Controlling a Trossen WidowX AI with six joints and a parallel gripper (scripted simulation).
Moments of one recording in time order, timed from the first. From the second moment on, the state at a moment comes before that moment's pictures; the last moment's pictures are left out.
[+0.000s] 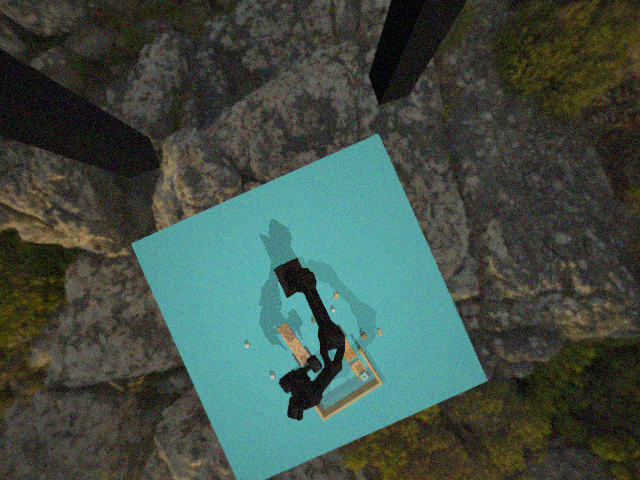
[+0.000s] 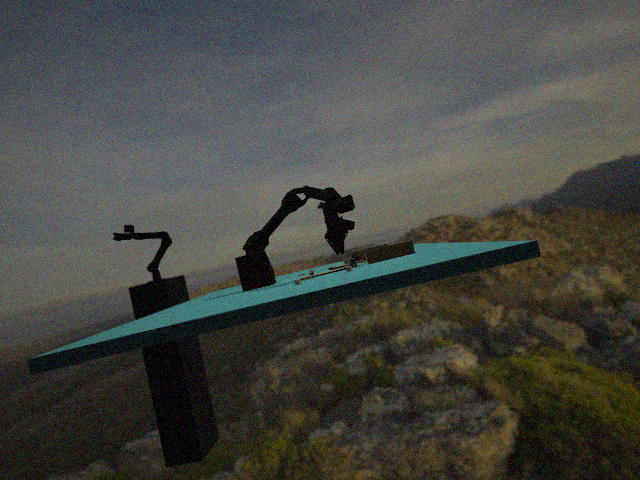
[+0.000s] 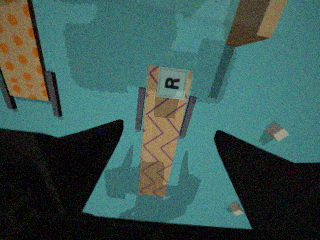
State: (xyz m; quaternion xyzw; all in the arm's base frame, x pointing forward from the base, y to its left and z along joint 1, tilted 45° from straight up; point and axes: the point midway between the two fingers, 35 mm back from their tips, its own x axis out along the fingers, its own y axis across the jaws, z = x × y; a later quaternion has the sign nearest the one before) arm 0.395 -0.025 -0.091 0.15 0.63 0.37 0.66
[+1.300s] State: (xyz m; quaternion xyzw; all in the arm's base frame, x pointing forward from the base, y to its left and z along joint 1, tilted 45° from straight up) arm 0.431 0.012 -0.109 0.15 0.63 0.38 0.67
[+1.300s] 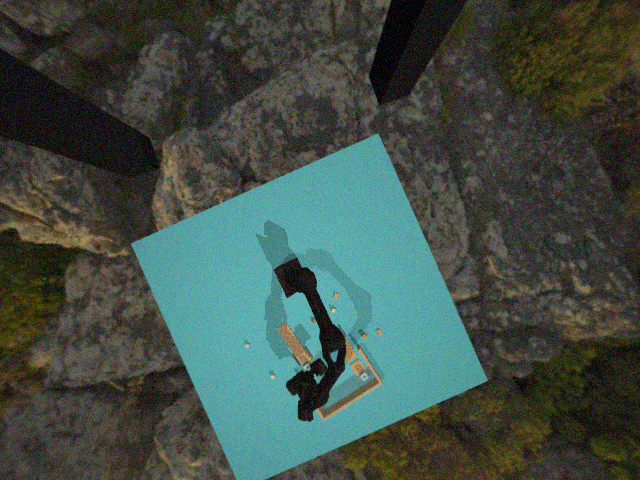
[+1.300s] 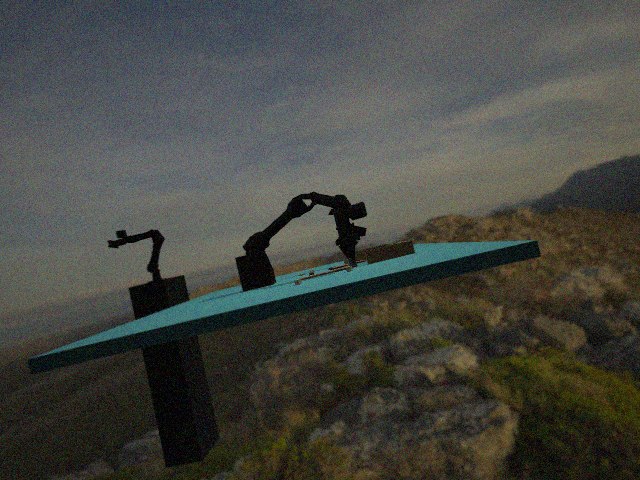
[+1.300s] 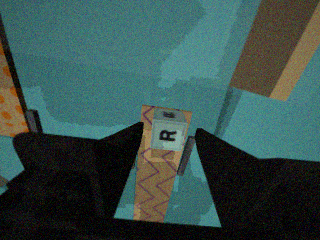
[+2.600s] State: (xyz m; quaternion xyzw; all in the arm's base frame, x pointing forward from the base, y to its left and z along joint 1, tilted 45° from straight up) arm 0.400 0.007 -0.096 0.15 0.63 0.38 0.66
